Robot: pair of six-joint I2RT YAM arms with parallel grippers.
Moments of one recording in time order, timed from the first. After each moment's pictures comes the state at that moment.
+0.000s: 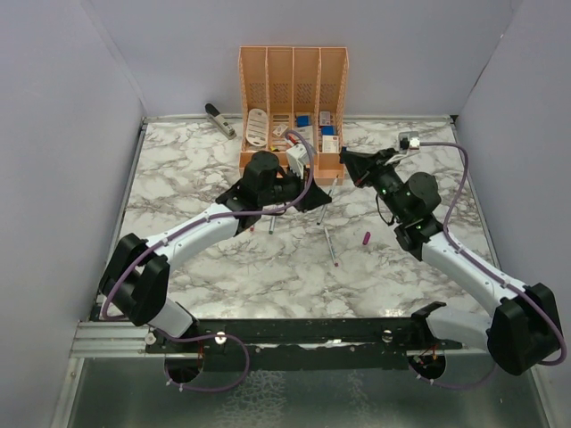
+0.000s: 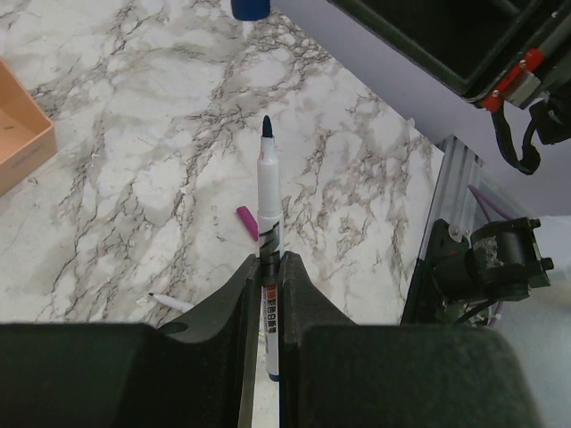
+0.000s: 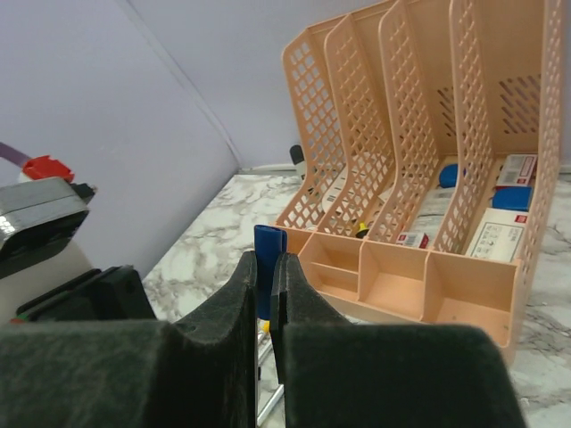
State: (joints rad) left arm -0.68 1.50 1.06 0.19 0.53 -0.37; right arm 0.44 1.16 0.72 0.63 -0.08 0.45
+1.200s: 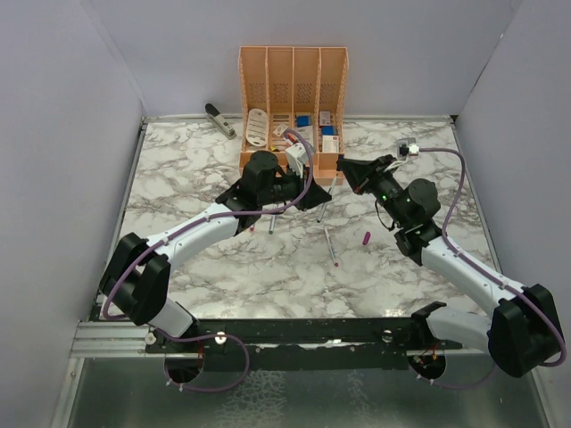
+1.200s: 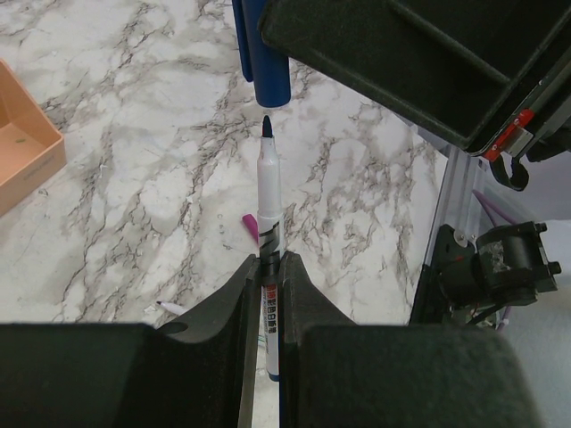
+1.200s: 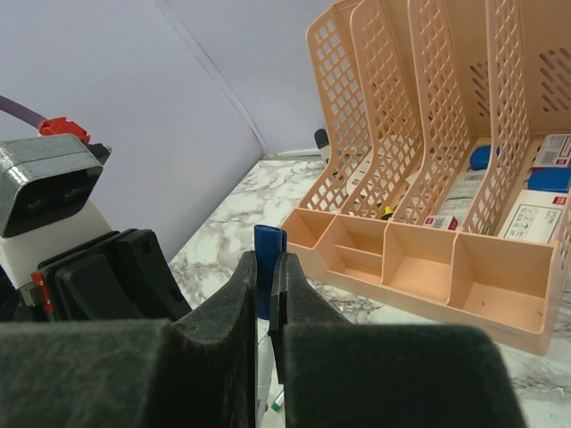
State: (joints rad) left arm -0.68 1.51 1.05 0.23 0.54 -0.36; right arm 0.44 1.14 0.65 0.69 -0.15 0.51
